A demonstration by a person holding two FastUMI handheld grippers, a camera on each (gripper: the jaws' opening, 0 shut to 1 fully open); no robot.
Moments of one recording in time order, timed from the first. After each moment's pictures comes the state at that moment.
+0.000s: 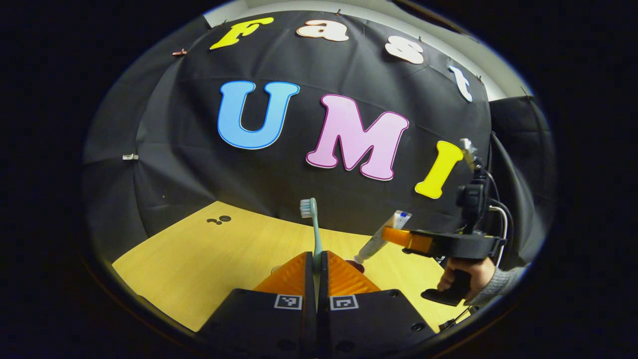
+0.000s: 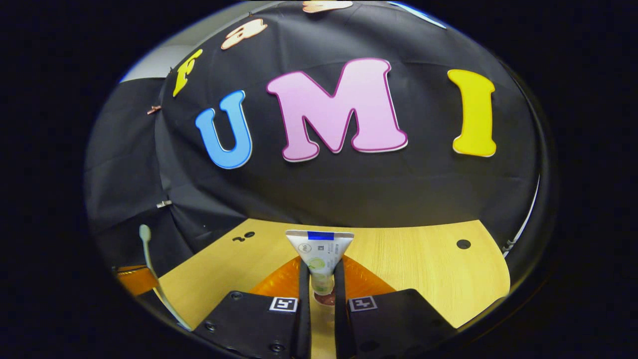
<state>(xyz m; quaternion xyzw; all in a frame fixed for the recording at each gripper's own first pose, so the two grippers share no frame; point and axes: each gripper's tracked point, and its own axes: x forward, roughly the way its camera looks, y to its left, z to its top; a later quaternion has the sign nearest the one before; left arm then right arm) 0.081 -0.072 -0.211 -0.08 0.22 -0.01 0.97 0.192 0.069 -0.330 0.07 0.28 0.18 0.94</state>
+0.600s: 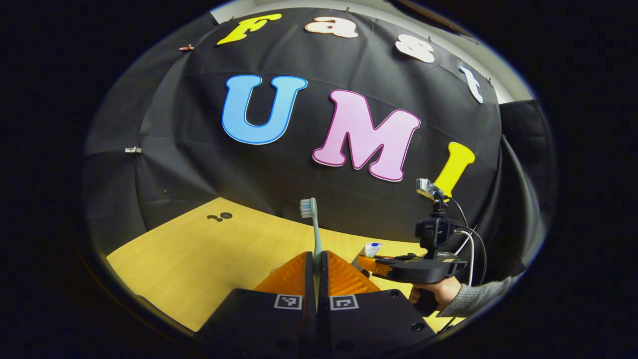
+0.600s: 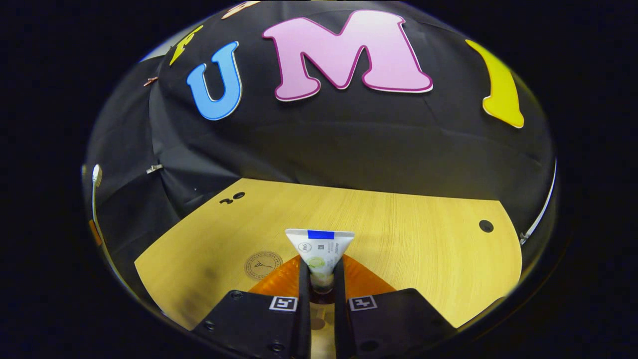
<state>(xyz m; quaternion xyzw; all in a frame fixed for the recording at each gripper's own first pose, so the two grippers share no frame) 0.106 -0.075 -0.227 -0.09 0.22 0.01 0.97 0.202 0.086 -0.445 0.03 0.37 0.20 0.91</state>
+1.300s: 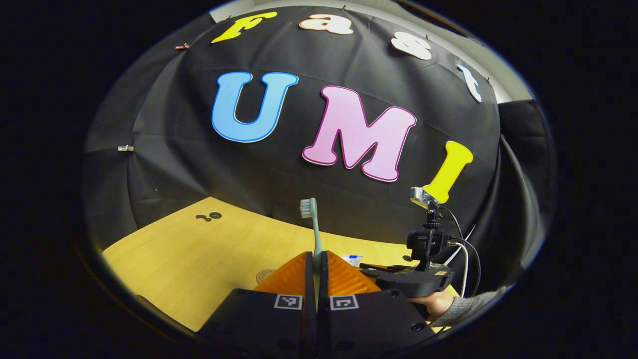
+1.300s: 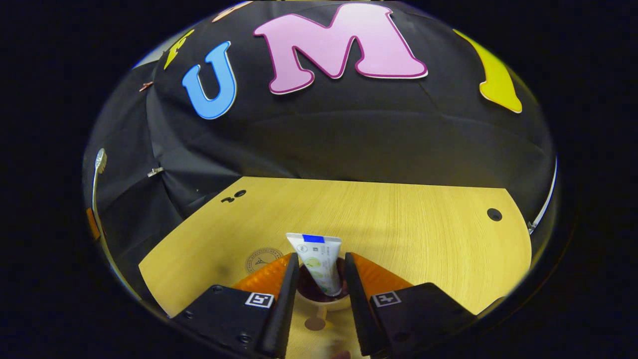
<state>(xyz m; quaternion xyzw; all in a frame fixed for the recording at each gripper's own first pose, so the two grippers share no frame) 0.137 -0.105 -0.231 -0.10 0.22 0.00 0.97 0.203 0.080 -0.442 0.07 0.37 0.20 0.91</state>
